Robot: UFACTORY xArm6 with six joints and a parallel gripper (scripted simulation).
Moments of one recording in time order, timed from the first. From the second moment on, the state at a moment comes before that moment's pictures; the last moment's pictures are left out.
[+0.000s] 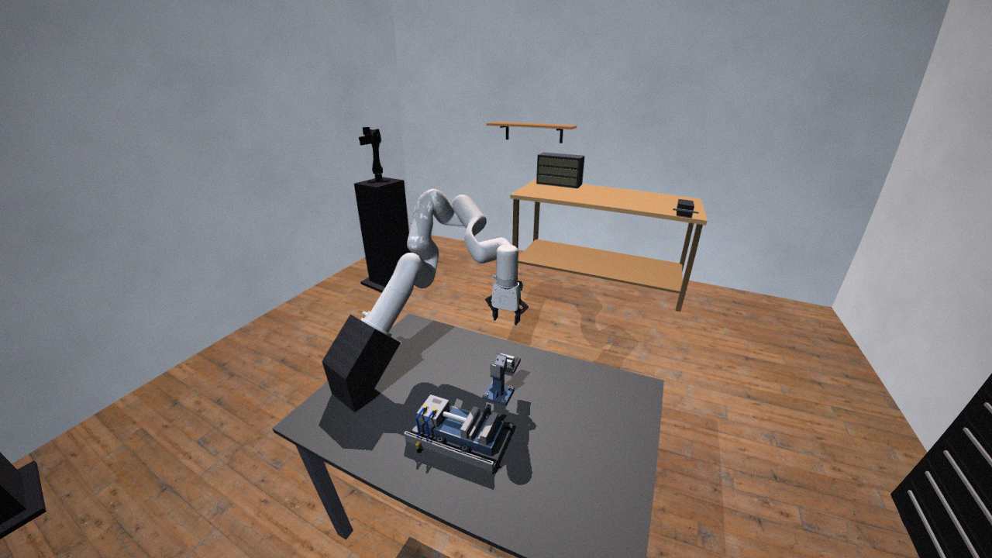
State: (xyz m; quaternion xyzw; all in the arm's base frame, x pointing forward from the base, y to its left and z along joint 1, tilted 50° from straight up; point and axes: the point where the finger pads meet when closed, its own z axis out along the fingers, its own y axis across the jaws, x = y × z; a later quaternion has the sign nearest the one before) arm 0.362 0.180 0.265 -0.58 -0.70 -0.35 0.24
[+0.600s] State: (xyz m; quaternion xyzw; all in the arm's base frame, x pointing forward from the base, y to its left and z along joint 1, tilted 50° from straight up) arm 0.363 0.201 0.248 -0.58 -0.70 -0.35 0.24
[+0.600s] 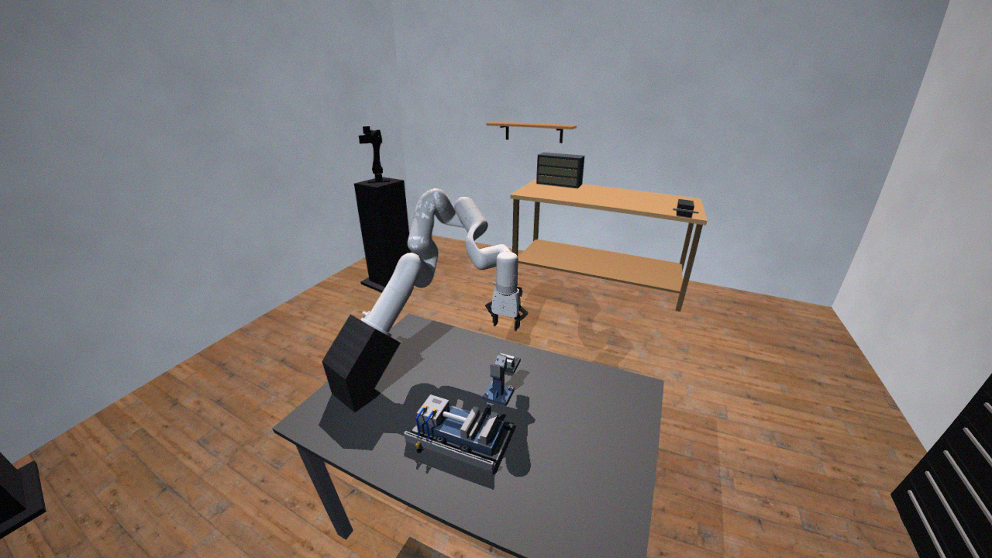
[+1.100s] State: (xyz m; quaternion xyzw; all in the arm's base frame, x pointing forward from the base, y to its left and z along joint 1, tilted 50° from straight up) arm 0.365 0.225 0.228 -0.58 -0.70 -0.35 0.24
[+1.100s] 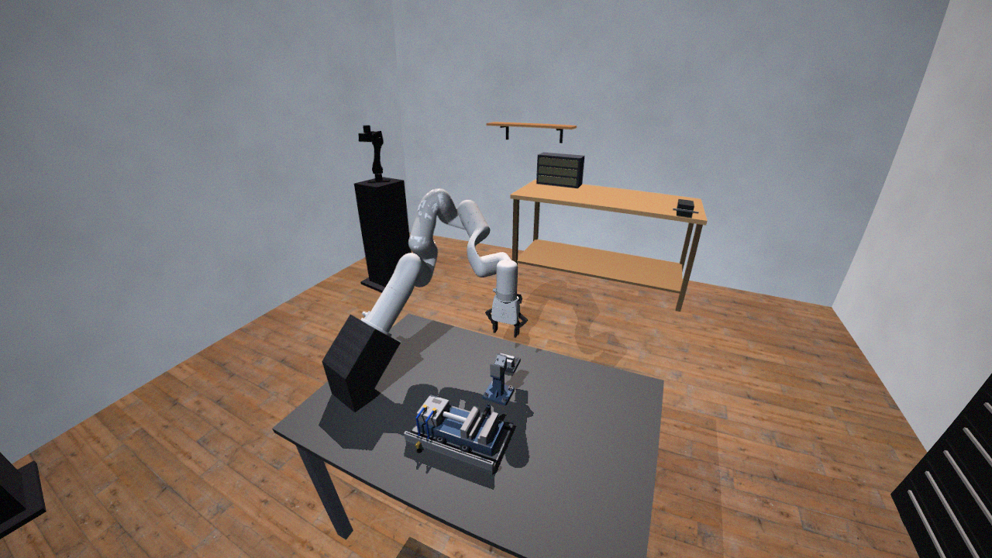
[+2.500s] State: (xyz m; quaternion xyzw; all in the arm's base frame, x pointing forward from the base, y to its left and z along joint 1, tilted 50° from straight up) arm 0.371 0.300 0.166 -0.58 -0.70 -0.35 0.24
